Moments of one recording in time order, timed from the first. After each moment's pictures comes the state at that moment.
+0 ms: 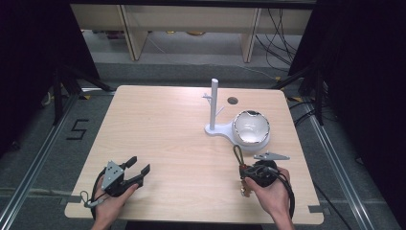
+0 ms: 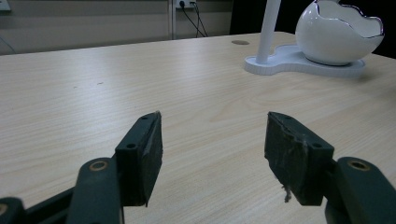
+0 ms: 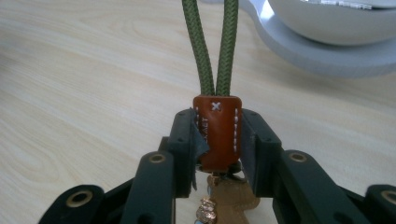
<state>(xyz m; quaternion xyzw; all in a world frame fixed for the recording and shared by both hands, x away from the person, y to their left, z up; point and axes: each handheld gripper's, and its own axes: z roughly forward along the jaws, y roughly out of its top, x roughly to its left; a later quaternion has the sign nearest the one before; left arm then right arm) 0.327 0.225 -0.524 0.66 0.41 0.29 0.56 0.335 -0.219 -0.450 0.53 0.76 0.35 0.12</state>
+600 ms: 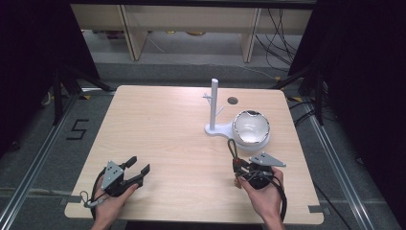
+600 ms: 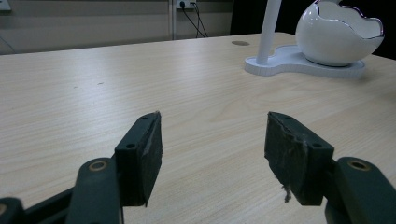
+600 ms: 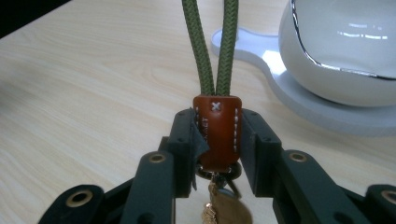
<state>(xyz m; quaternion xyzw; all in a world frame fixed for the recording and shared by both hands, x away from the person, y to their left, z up) 0.327 0.226 -0.523 0.67 0.41 0.29 0.55 0.329 -0.198 -0.456 0.50 0.73 0.43 0.17</state>
